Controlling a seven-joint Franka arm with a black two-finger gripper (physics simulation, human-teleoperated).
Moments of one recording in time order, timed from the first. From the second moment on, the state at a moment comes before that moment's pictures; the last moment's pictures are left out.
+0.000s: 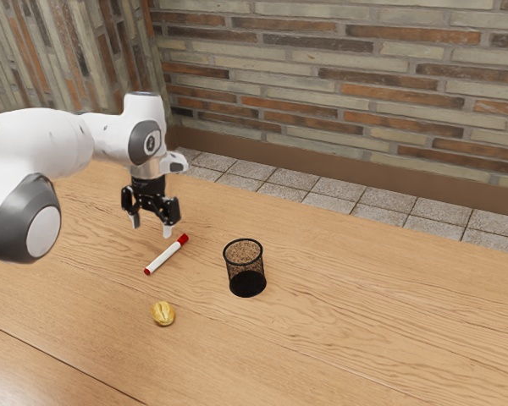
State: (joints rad) arm -0.07 0.68 0.34 -1.42 -0.14 1.85 0.22
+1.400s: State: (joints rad) arm -0.05 0.71 0.27 -1.56 -0.33 2.25 0.57
